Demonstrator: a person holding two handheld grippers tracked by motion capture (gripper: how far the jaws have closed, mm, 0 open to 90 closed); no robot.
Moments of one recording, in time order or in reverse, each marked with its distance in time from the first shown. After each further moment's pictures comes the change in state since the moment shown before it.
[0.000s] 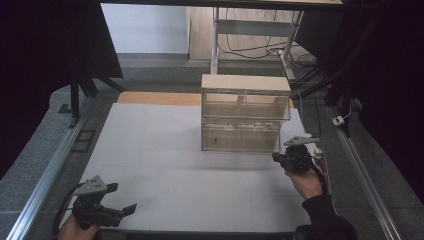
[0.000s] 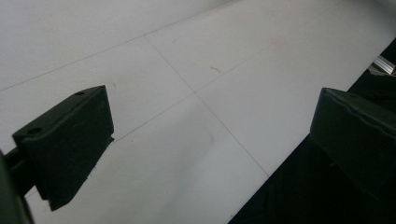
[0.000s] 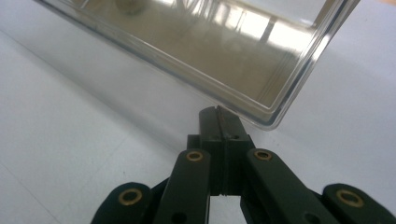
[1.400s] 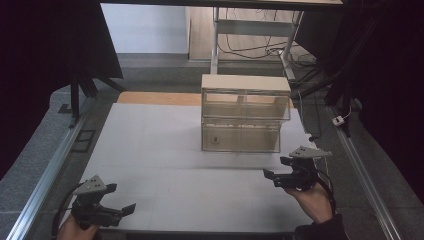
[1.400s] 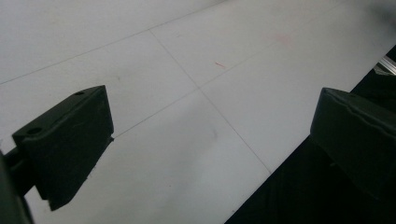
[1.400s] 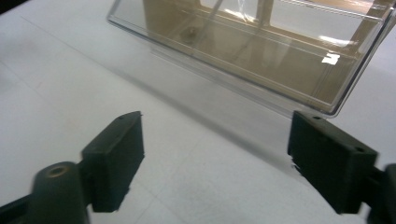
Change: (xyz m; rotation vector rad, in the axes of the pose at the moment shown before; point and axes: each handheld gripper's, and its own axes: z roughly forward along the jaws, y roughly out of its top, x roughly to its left) left arm 0.001 0.000 -0.001 0.015 0.014 -0.018; right arm 0.046 -0.007 -0.052 -0.121 0.092 0.055
